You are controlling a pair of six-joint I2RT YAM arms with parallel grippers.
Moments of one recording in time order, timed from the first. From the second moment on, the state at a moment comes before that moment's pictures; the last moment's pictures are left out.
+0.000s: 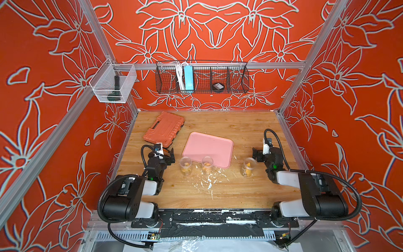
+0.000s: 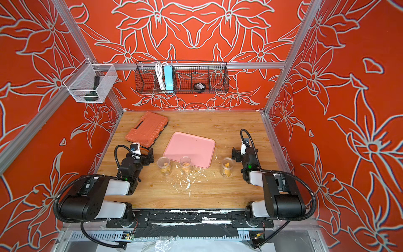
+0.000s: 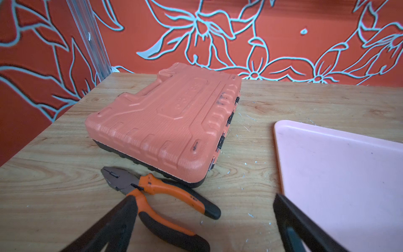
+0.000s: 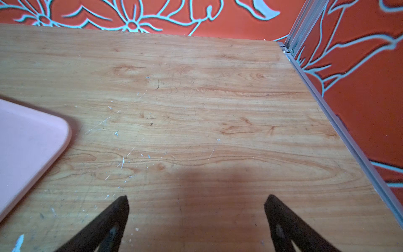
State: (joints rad) left arm -0.04 1.40 0.13 1.06 -0.08 -0.06; right arm 0.01 1.41 0.32 0.66 0.04 -0.02
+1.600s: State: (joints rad) left arm -0.19 0.77 0.61 -0.29 0.46 -0.35; right arm 0.38 1.15 1.03 -0.94 -0.08 0.39
